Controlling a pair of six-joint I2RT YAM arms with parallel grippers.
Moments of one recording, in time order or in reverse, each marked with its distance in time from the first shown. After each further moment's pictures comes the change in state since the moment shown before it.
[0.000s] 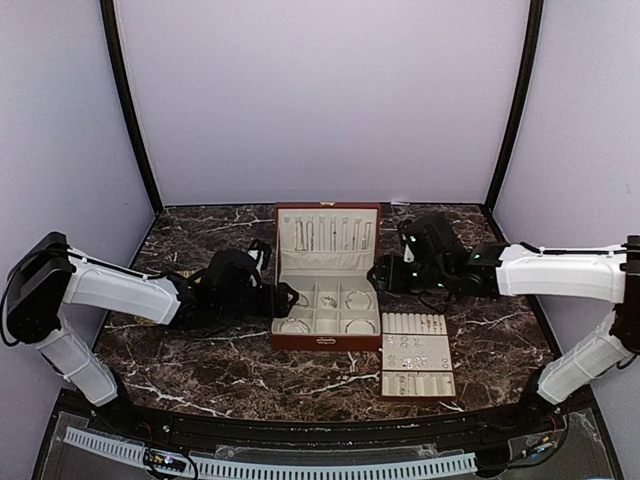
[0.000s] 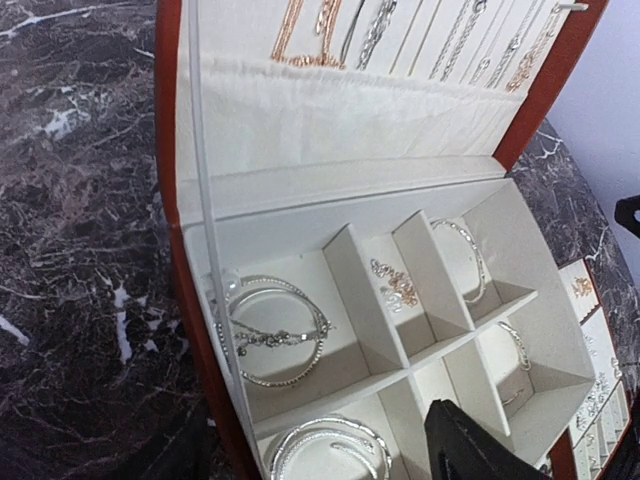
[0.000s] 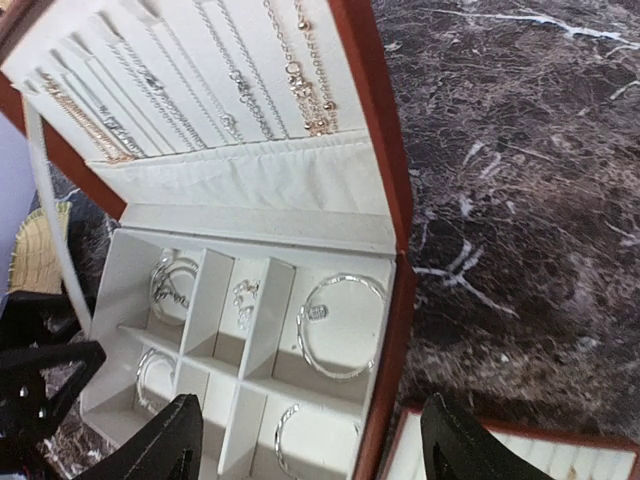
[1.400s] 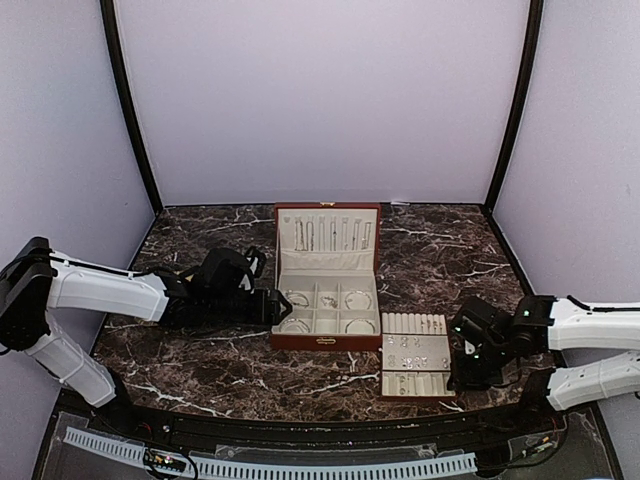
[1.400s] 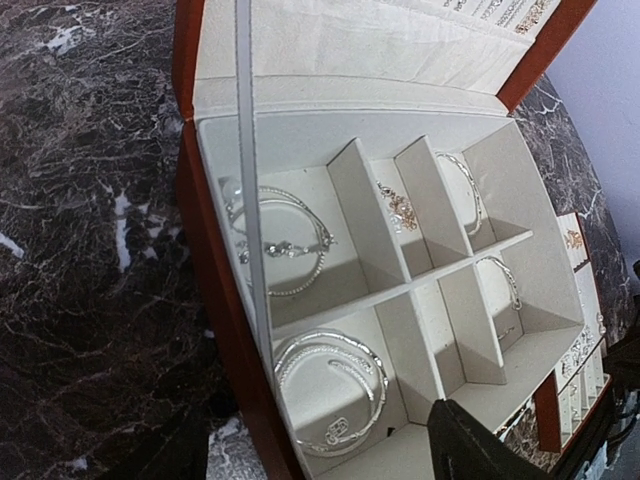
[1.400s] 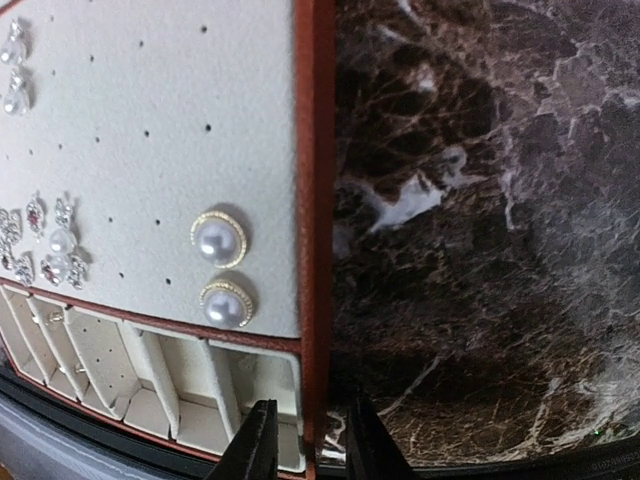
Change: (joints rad) left arm 0.016 -0.115 -0.001 -0.224 0.106 -0.060; right arm 0.069 -0.499 -0.457 -0.657 -0.226 0.296
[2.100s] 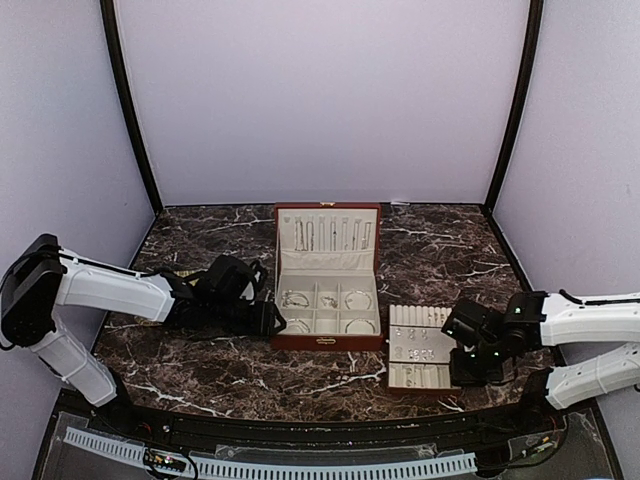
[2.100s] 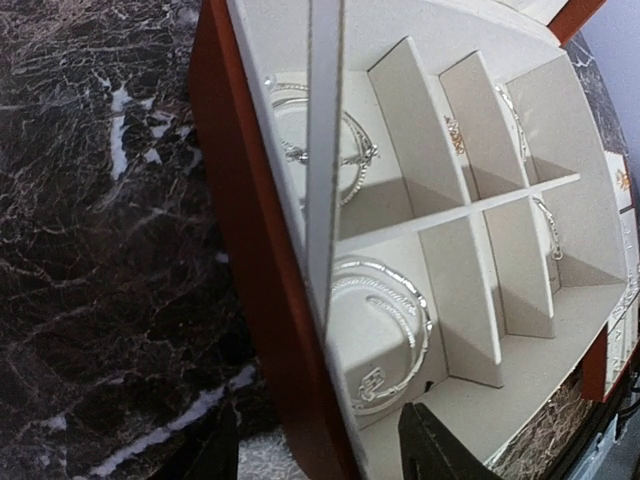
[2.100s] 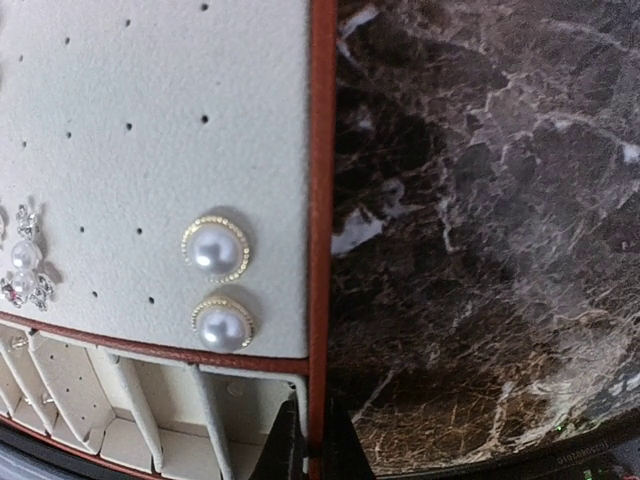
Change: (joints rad) left arm 0.002 0.040 0.000 -0.084 0.069 -0.032; right arm 0.052 0.085 0.045 -0.043 0.118 0.041
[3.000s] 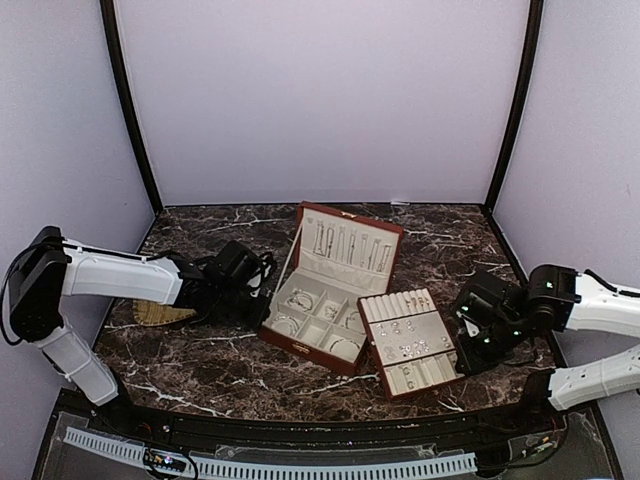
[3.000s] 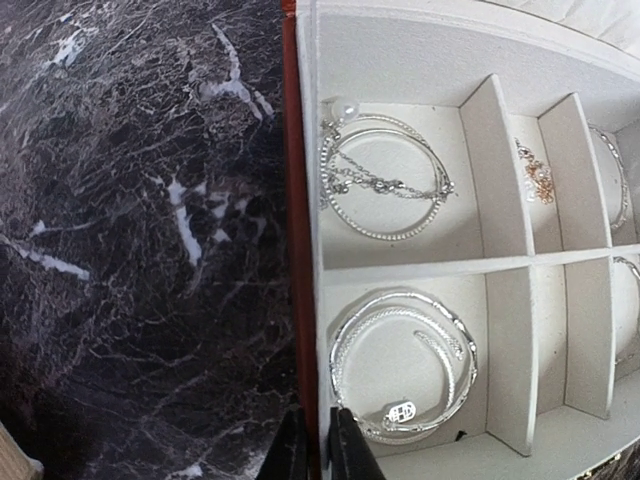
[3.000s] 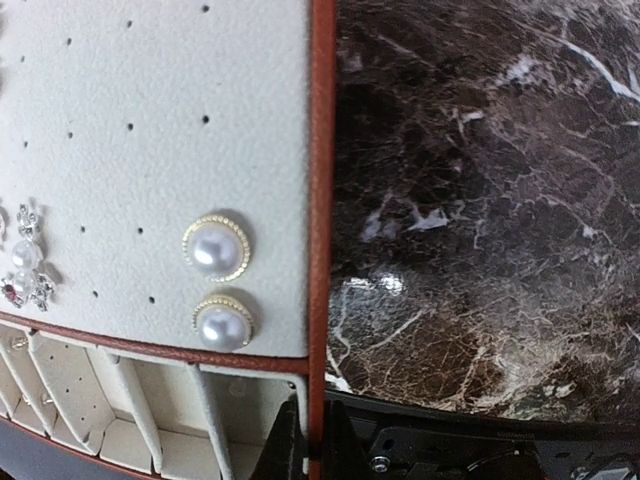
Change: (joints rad) left arm 0.023 0.054 0.144 -0.208 -0.124 0.337; right arm 0.047 -0.104 0.228 -0.226 -0.027 -0.272
